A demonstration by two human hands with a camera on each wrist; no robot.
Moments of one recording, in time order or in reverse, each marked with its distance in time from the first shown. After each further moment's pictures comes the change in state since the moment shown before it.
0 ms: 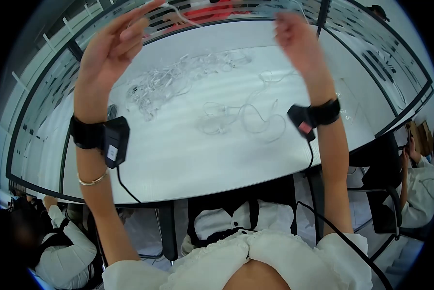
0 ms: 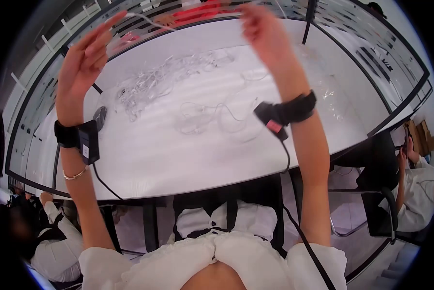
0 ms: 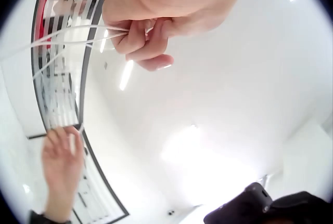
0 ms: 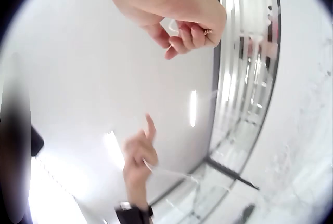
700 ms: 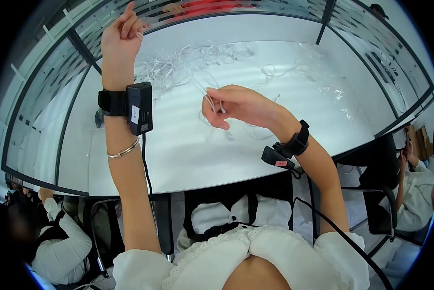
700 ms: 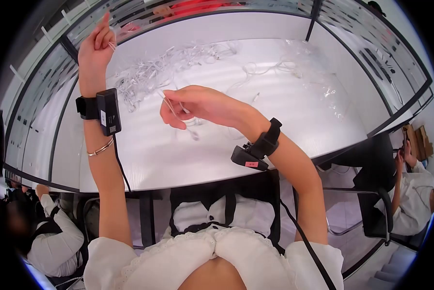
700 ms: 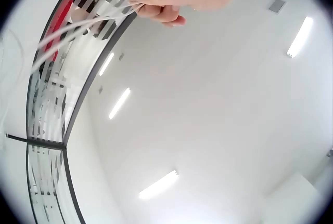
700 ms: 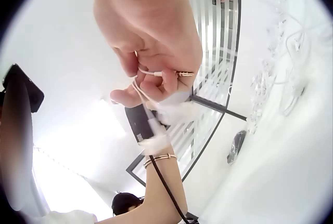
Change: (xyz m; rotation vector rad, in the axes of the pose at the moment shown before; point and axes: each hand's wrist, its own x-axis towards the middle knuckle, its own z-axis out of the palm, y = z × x) left_hand 0.034 -0.053 -0.081 -0.687 0.397 0.292; right_hand -0.092 0.079 0.086 -0.203 -0.744 0.516
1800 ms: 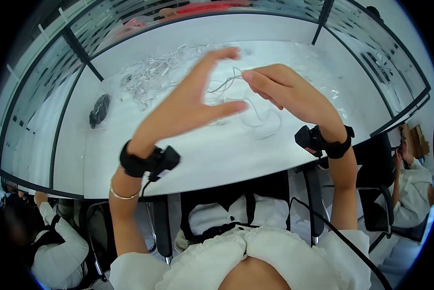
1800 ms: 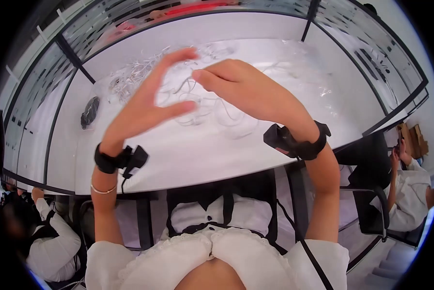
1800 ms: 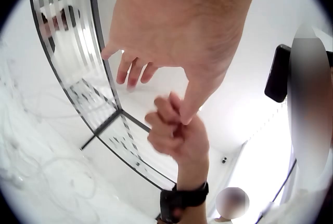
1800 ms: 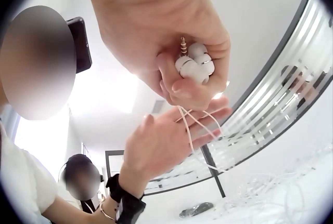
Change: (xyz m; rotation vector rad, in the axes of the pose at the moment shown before) left_hand -0.138 -0.110 0.055 1.386 -0.573 0.307; right_hand -0.047 -0.069 0.006 -0.886 0.485 0.123
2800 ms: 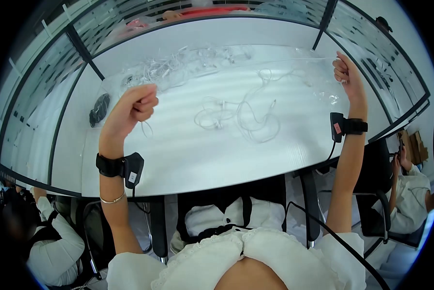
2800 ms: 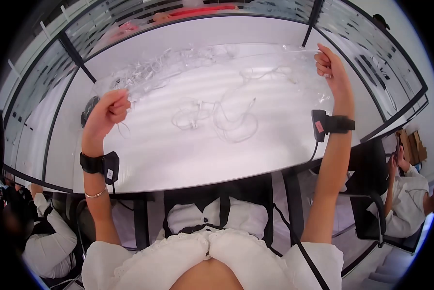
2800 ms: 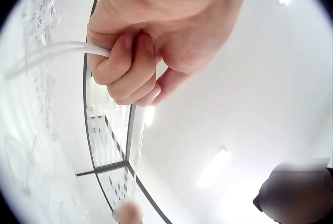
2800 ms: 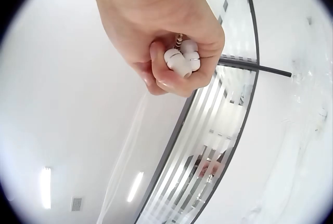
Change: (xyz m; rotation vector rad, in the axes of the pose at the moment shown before) left_hand -0.052 -0.051 -0.094 -0.707 -0.123 -0.784; right_hand -0.039 0.162 -0.151 0.642 0.523 0.258
